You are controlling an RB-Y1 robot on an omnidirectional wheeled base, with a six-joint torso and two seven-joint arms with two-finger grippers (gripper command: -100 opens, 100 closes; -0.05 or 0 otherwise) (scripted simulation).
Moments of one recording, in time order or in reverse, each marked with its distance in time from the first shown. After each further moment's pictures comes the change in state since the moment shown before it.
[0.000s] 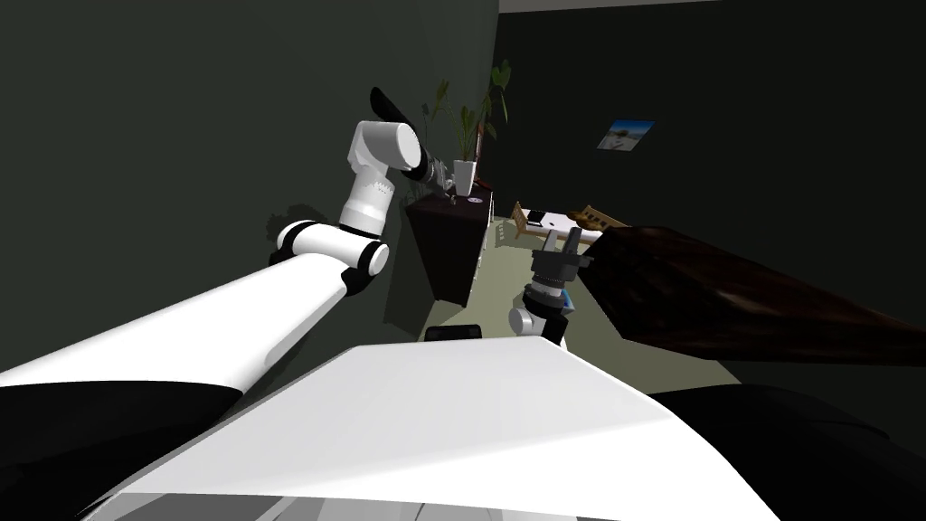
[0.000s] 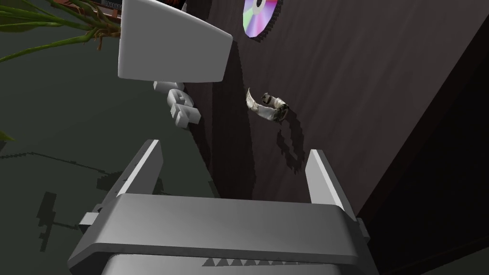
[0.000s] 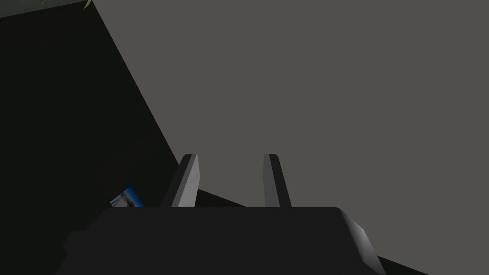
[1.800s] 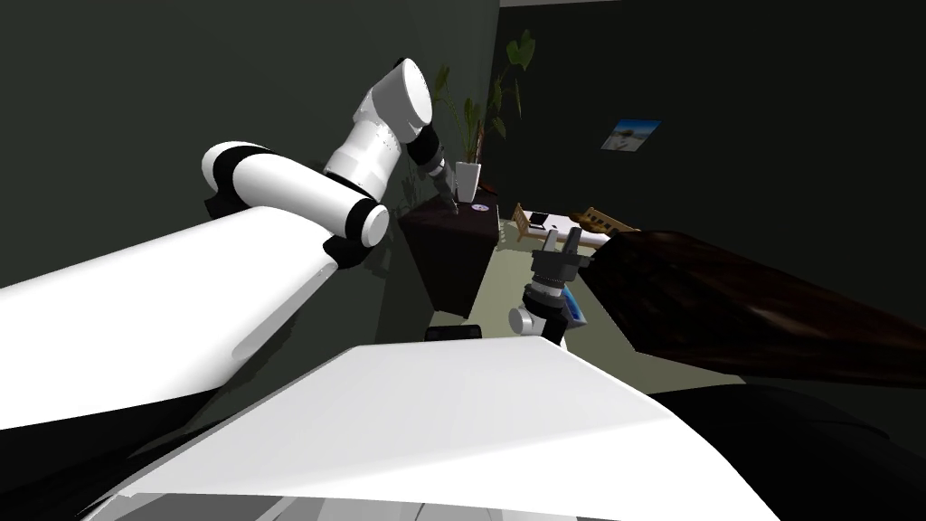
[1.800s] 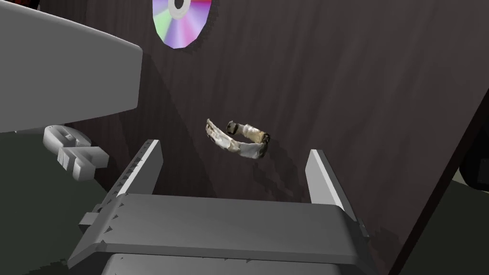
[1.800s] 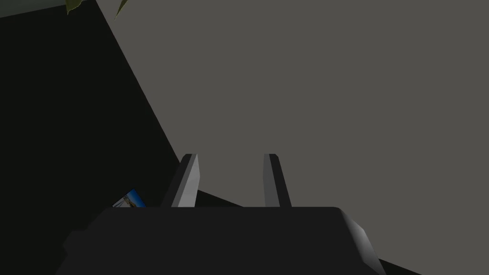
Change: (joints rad) left arm -0.351 -0.019 -0.063 0.514 0.250 0.306 -0.055; right arm 0.000 0.000 0.000 0.000 0.000 0.000 0.000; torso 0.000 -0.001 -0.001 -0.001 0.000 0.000
